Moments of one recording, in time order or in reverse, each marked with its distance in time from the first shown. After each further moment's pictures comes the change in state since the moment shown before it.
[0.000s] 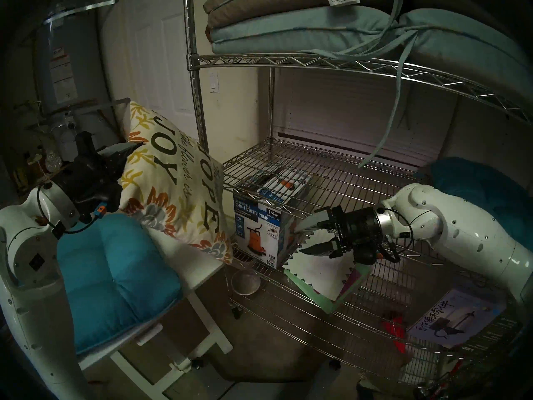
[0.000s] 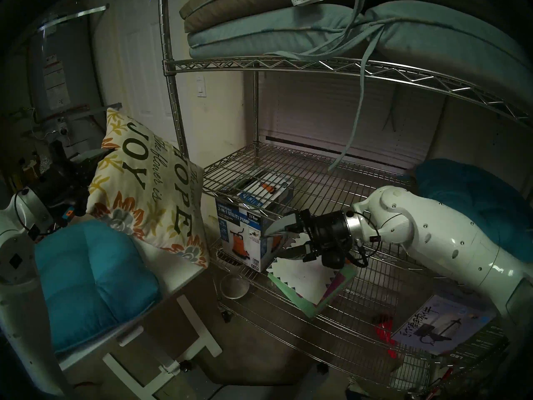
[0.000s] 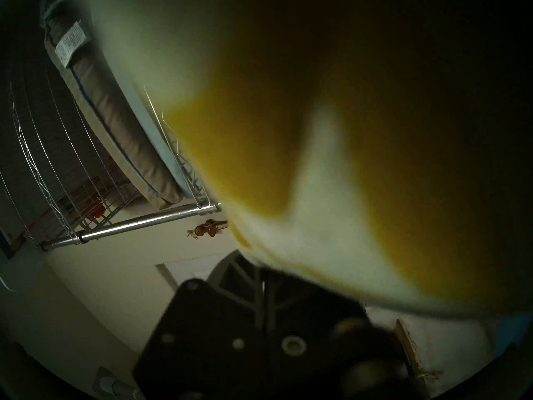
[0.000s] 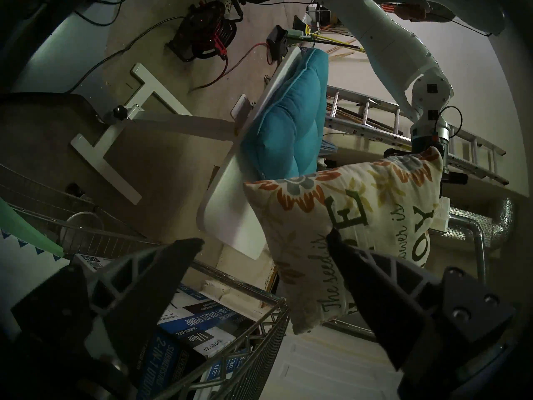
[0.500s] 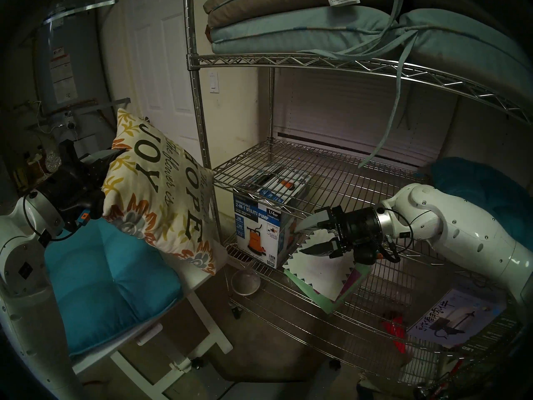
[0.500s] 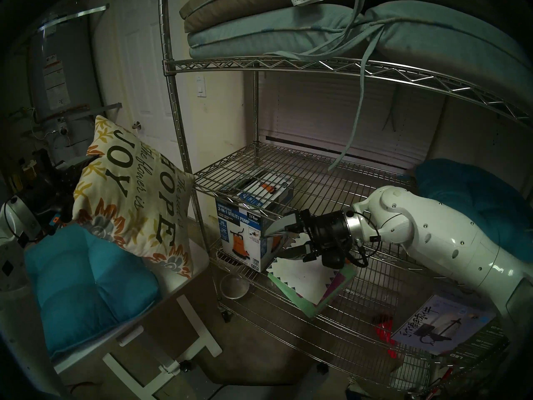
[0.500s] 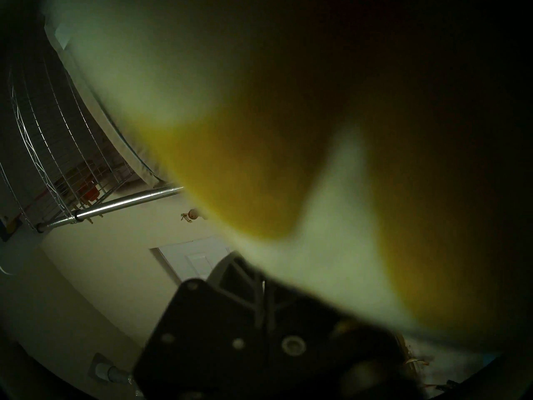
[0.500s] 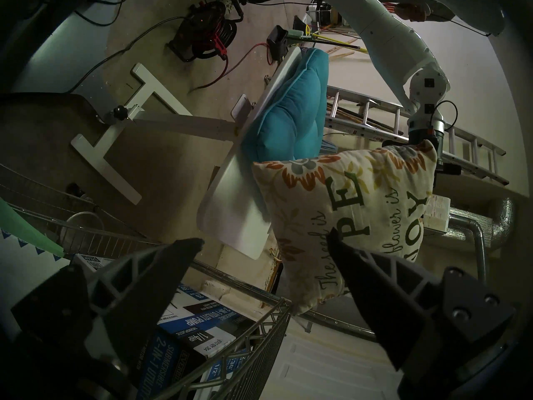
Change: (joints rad) left arm 0.034 -0.015 -0.094 -0.003 -0.043 -0.022 -0.010; right arm 0.002 0.001 -0.002 0.000 0.000 0.000 0.000
